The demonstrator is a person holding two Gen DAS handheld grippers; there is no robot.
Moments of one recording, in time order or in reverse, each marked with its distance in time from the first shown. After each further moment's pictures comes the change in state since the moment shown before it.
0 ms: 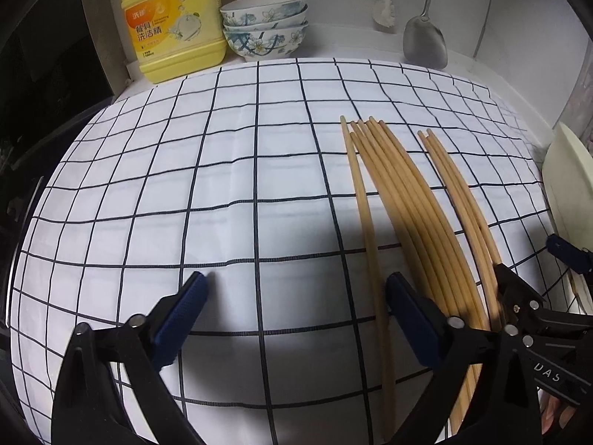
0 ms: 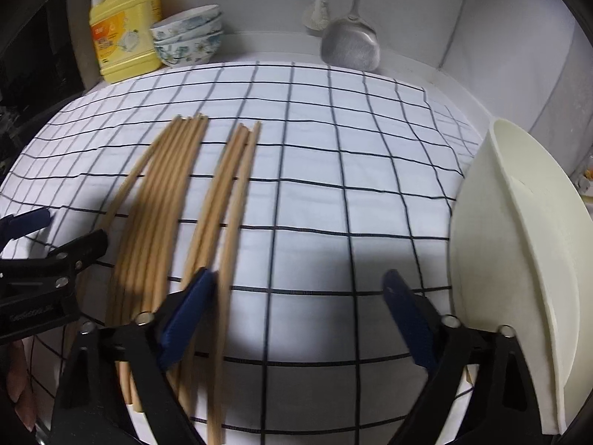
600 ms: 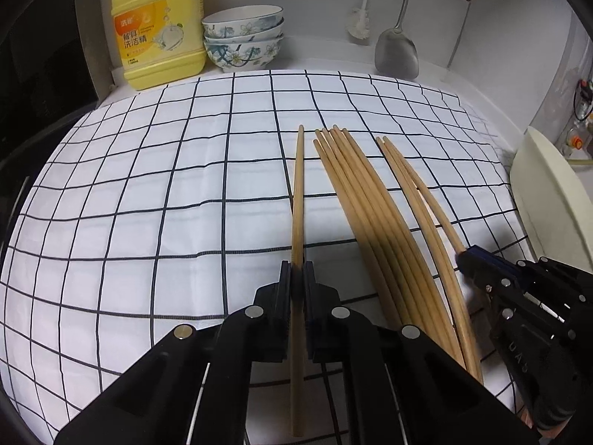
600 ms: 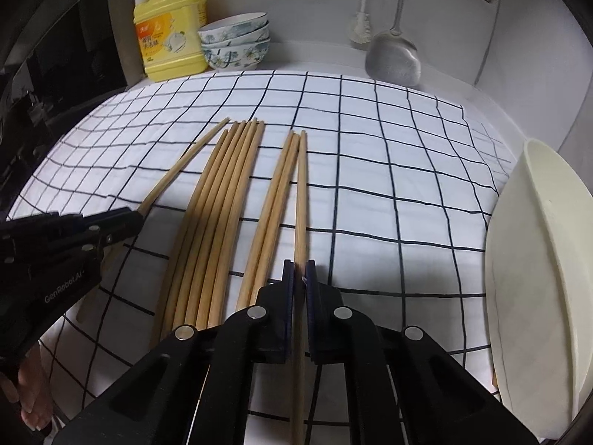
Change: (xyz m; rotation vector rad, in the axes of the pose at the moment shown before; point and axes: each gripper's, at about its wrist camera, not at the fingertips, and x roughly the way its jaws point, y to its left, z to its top) left arm -0.014 -0.006 -0.008 -0.008 -0.033 -0.106; right arm -0.010 0.015 -0.005 -0.050 -0.042 0.111
